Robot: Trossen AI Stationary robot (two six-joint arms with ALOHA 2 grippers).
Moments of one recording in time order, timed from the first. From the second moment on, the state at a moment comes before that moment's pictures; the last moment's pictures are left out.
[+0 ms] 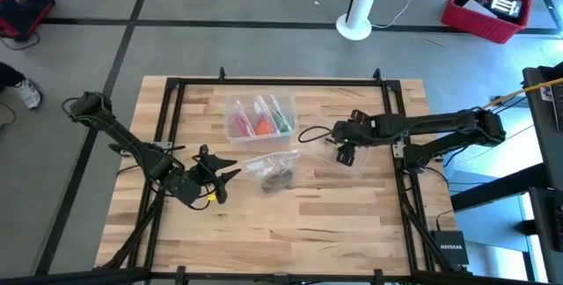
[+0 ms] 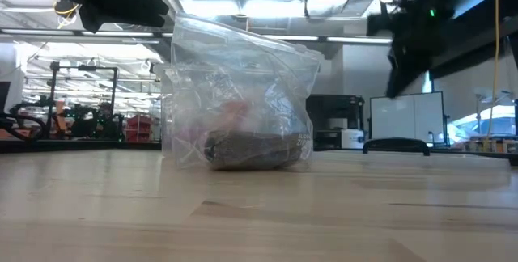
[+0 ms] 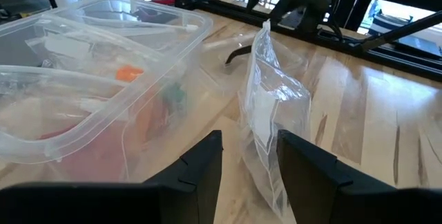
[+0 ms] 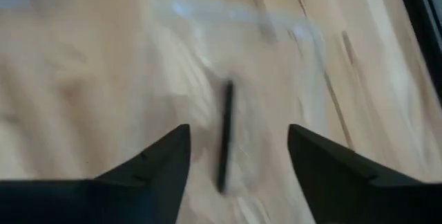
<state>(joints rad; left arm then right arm) -0.63 1.12 0.61 -0.09 -1.00 -0.67 -0.05 1.22 0.84 -0.83 0.31 0.21</state>
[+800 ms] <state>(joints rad) -0.63 1.12 0.61 -0.10 -1.00 -0.67 -0.05 1.45 0.81 -0.06 -0.15 -0.06</state>
